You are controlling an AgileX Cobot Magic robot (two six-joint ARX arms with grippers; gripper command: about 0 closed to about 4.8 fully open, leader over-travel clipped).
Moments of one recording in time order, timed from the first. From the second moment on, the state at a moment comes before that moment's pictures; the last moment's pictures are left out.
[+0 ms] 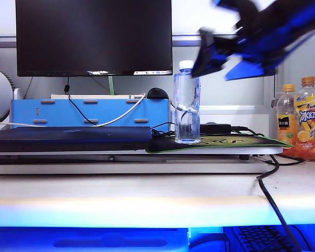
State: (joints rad) left arm 0.05 0.00 0.01 -0.15 0.07 -0.04; right arm 0.47 1.34 0.74 0.33 -0.04 -0.05
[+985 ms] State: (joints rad) left arm 0.05 0.00 0.01 -0.15 0.07 -0.04; right arm 0.47 1.89 1.29 0.15 0.01 -0.10
